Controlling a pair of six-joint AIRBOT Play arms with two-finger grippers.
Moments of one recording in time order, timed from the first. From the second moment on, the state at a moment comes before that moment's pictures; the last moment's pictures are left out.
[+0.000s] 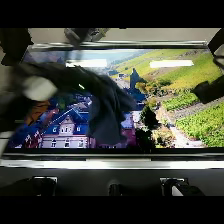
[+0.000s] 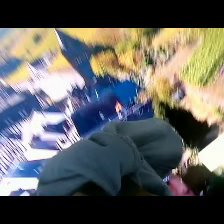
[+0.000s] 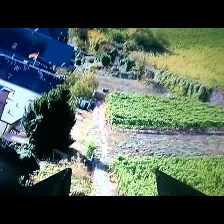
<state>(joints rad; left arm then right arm) -0.68 -1.34 1.66 1.53 -1.06 -1.58 -0.10 -0.99 1.58 -1.51 1.49 1.08</state>
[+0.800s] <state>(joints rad) -0.34 -1.43 1.41 1.39 -1.43 -1.51 -0.10 -1.50 1.53 -1.19 1.55 0.96</state>
